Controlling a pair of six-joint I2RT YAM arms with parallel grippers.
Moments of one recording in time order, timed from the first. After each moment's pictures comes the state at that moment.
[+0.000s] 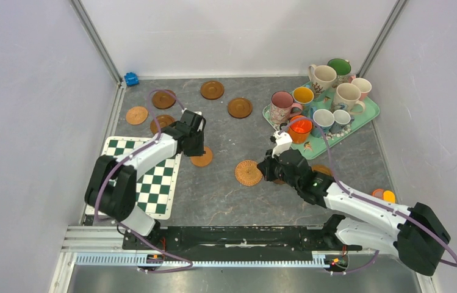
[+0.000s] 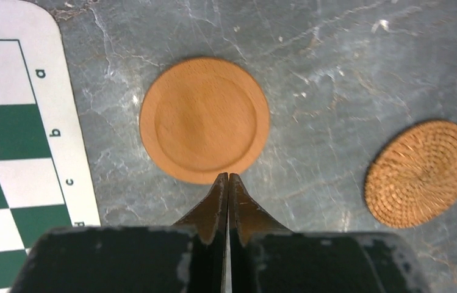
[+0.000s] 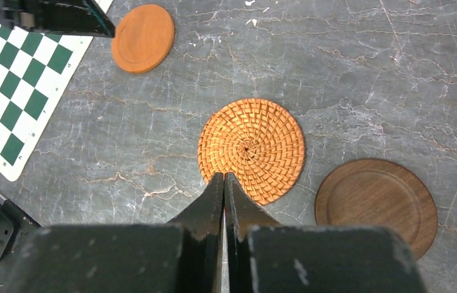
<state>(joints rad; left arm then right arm) -0.46 1.52 0.99 -0.49 -0.05 -0.42 0.82 1.05 0.53 0.05 0.17 0.44</state>
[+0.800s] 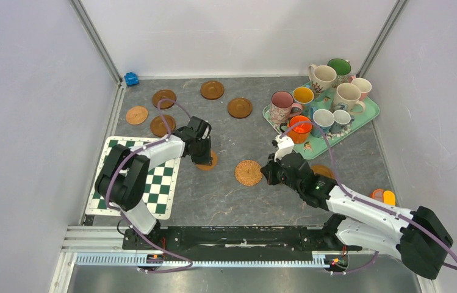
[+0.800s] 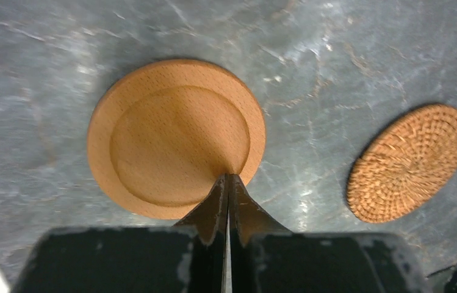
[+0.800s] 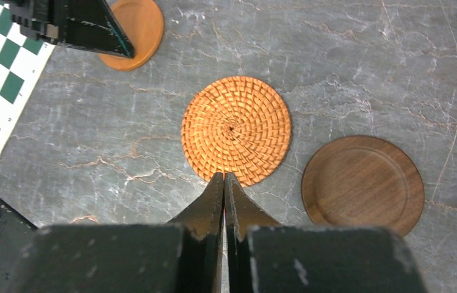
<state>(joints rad) -0.48 1.69 0.97 -0.40 0.10 -0.50 0.82 1.00 0.49 0.00 0.17 0.44</state>
